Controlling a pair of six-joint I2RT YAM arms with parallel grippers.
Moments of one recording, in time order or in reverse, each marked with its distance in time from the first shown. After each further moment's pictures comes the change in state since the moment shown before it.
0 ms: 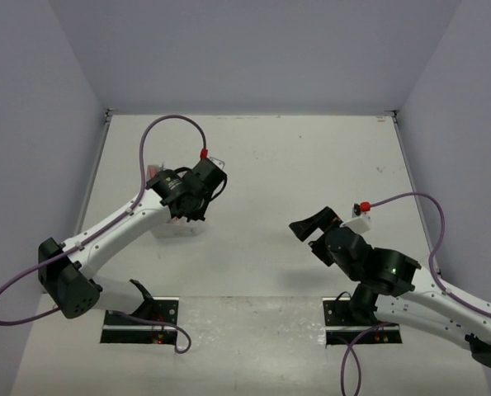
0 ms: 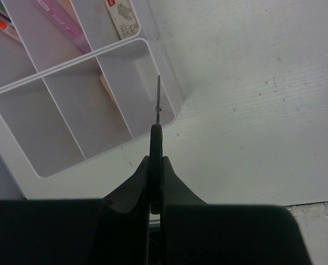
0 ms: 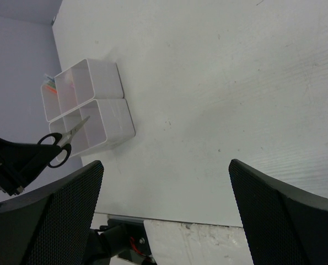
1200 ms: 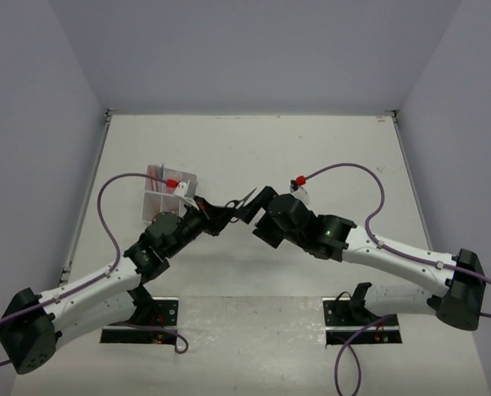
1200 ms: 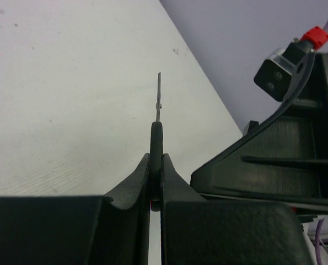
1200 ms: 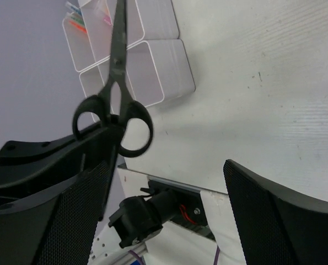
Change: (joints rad) left arm -0.026 -0.494 -0.912 1.555 0.383 -0.368; right arm 0.001 0.591 0.295 0.299 -0.276 0.031
